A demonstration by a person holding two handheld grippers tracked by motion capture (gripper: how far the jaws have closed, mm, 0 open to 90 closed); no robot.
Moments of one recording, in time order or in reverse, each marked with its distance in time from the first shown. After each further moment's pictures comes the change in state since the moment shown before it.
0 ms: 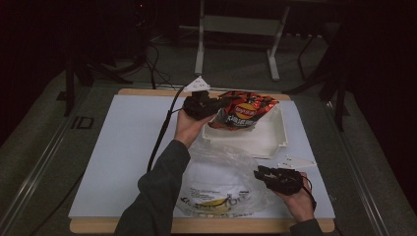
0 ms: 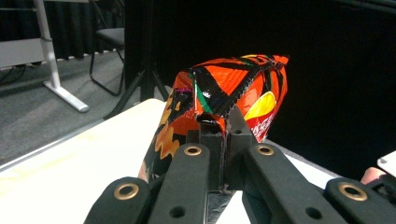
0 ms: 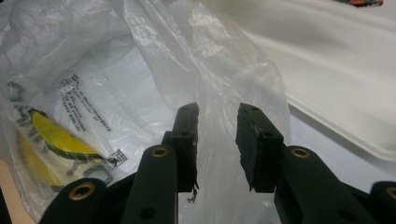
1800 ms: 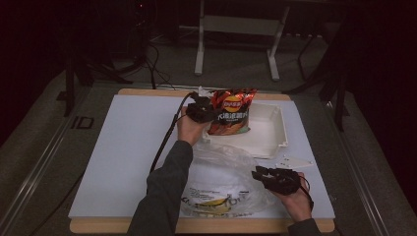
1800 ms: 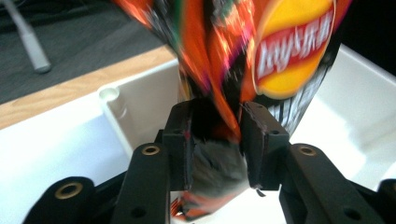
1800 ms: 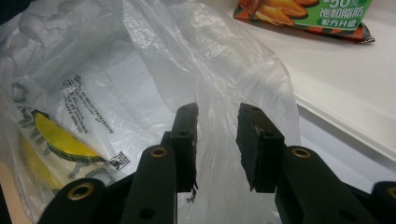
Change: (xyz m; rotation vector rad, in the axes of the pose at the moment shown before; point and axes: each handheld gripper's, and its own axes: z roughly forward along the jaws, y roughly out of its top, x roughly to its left) left arm 0.039 -0.051 0.047 0.336 0.363 -0.058; right arm 0.001 -0.002 0.007 0.002 0.015 0.010
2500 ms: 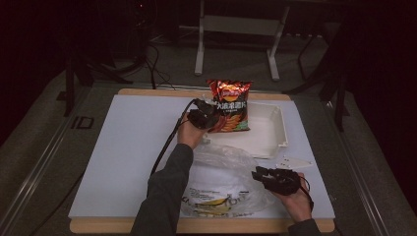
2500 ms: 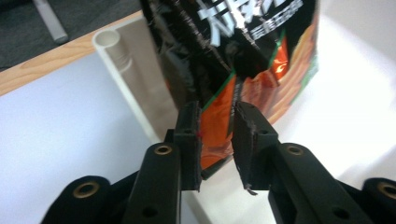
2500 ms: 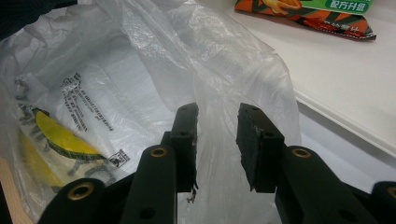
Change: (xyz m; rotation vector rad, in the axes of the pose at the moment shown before) left arm -0.003 -0.014 0.014 0.108 0.041 0.055; right arm 0.000 -0.002 0.000 0.006 0.002 0.003
